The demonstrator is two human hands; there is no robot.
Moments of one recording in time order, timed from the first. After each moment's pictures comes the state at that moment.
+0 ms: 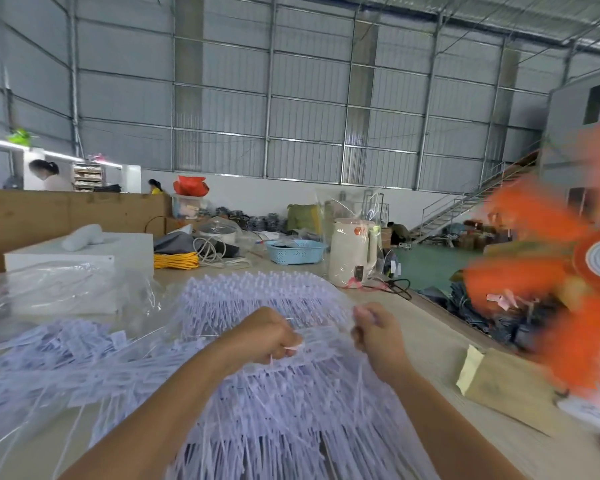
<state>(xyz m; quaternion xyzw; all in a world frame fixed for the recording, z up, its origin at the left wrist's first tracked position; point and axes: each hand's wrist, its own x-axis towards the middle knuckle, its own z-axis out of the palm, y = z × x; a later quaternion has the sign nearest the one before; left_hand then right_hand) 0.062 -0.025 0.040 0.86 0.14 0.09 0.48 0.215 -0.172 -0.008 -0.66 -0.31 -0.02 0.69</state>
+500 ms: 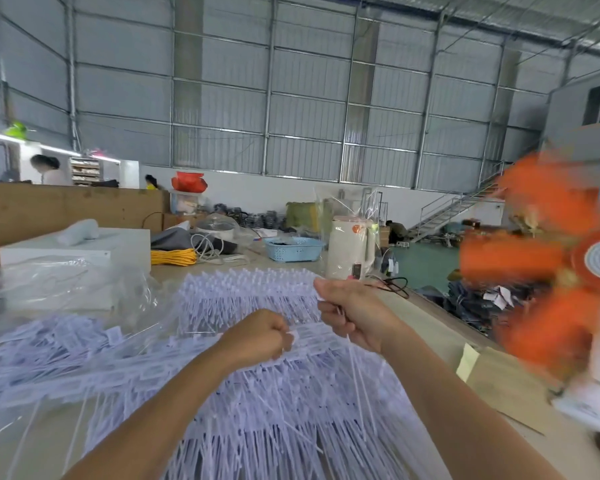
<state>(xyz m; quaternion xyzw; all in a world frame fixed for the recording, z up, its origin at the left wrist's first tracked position) 0.073 -0.014 0.022 0.91 0.13 0.14 0.37 0.175 -0.167 0.057 -0.59 -0.37 0.27 0.66</state>
